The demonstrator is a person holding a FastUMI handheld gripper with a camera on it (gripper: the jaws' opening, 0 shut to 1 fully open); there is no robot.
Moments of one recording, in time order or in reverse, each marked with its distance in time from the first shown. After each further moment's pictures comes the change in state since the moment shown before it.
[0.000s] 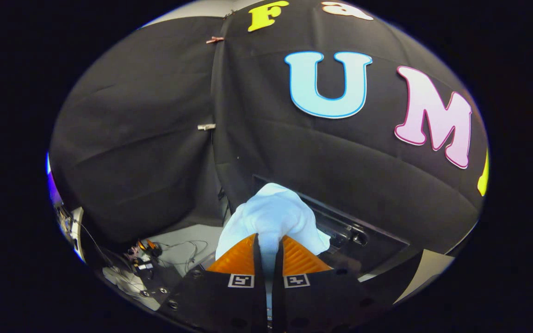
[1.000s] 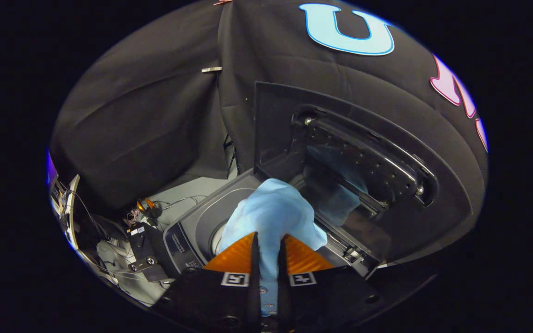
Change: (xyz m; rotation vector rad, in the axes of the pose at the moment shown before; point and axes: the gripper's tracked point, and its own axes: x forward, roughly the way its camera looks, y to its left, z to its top) arm 0.064 -0.011 -0.119 -0.008 0.300 0.063
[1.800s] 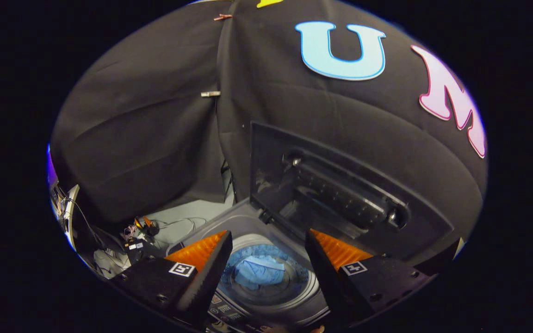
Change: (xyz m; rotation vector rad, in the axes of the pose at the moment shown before) arm -0.041 -0.002 0.065 -0.008 -0.249 -0.002
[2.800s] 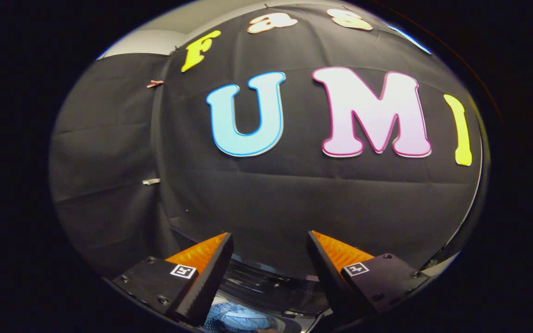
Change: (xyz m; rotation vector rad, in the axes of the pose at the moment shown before) arm -0.038 -0.164 0.092 0.271 -0.388 -0.307
